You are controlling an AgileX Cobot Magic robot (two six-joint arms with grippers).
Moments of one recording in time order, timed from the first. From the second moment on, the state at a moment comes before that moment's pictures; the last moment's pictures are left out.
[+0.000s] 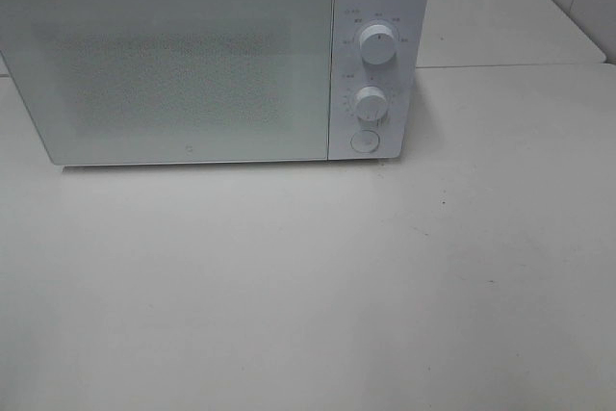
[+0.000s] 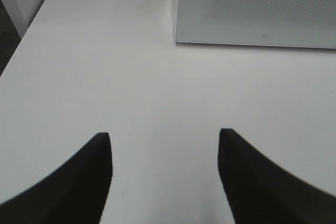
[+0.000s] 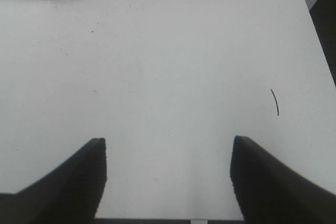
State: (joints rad) left arm 0.04 0.00 -0.52 -0.06 1.09 0.01; right arm 0.03 0.24 -0.51 -0.04 0.99 -0.01
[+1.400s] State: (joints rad) left arm 0.04 0.00 -0.52 -0.06 1.09 0.01; right arm 0.03 -0.01 -0.50 0.00 1.00 0.04
